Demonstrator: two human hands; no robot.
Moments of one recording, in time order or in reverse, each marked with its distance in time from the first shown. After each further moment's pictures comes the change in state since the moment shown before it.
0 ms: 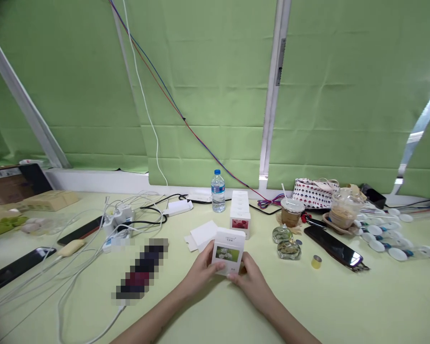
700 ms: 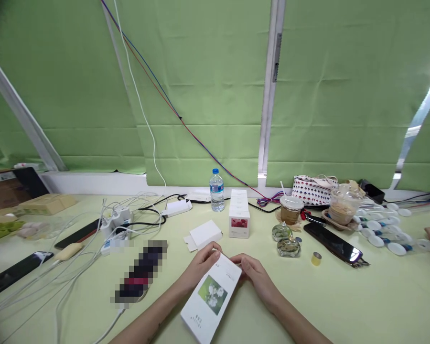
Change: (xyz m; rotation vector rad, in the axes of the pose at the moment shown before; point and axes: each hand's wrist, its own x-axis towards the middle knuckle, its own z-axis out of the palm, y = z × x) left_hand 0.005 -0.003 -0.011 0.139 0.004 -0.197; right_hand -0.002 -0.016 -0.007 0.188 -0.112 0.081
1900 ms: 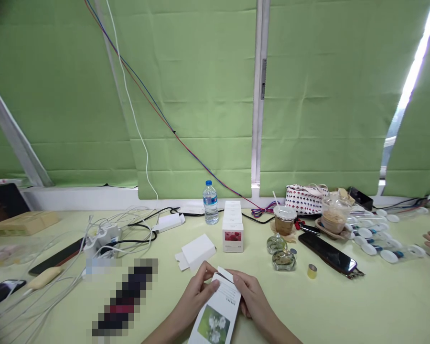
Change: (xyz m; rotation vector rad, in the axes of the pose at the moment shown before) left_hand -0.006 -0.007 0.011 0.021 -0.042 0.106; right_hand 0.006 0.017 -0.001 -0.035 0.124 0.098
